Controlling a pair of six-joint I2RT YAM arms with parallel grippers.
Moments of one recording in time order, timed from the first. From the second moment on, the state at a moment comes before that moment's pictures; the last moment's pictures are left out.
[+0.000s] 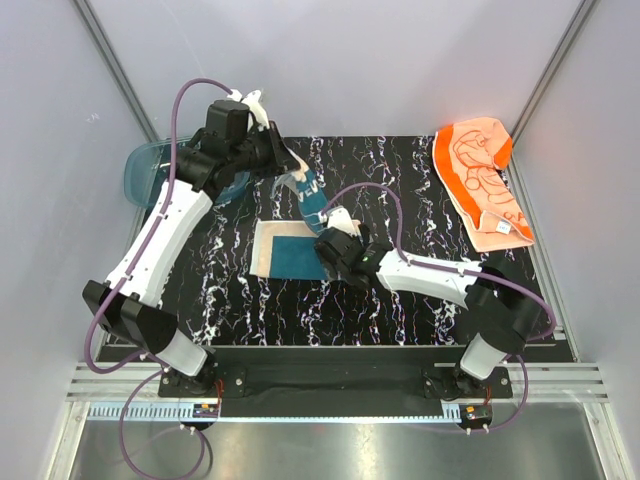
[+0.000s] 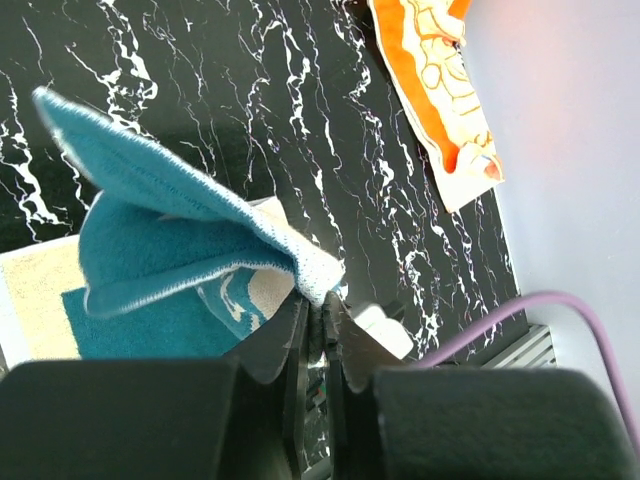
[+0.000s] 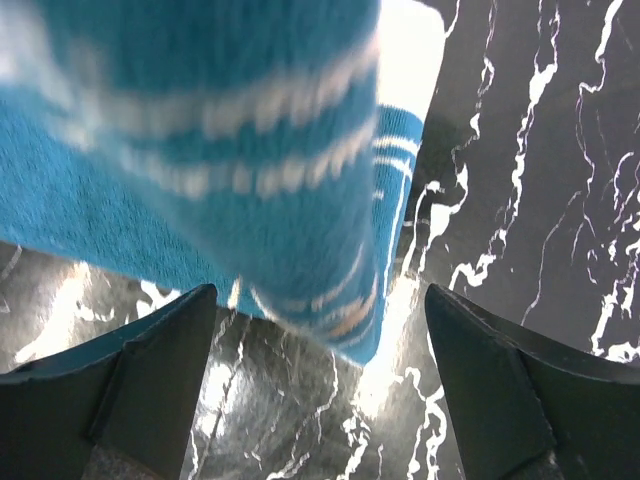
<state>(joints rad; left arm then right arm) -0.41 1.55 1.77 -0.74 0.26 -0.53 0.96 1.66 1.08 -0.35 0.59 0.35</state>
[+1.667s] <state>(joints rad) -0.44 1.50 1.28 -0.52 0.25 -0.33 0.79 1.67 1.07 -0.62 0.75 0.73</state>
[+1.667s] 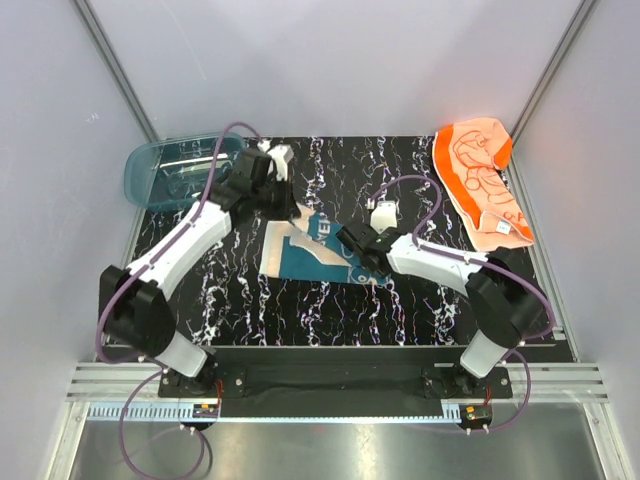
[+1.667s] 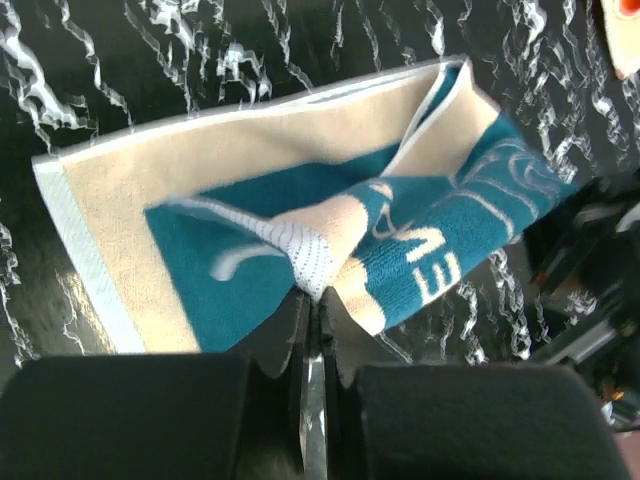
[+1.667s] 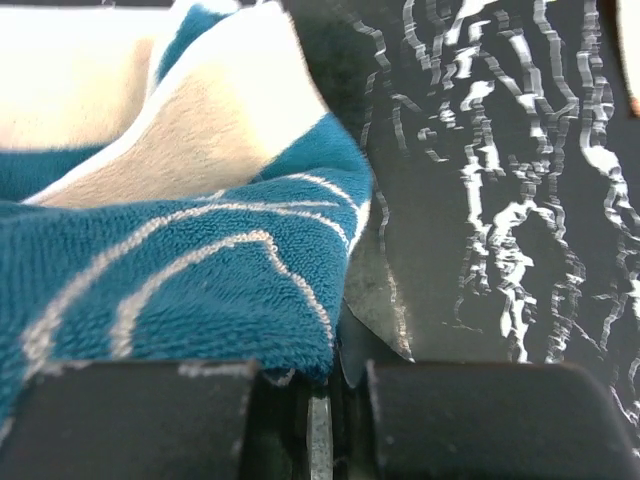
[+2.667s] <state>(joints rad) -0.29 1.42 0.86 -0.38 0.10 -0.40 0.94 1.92 1.21 -0.68 0.69 0.82</state>
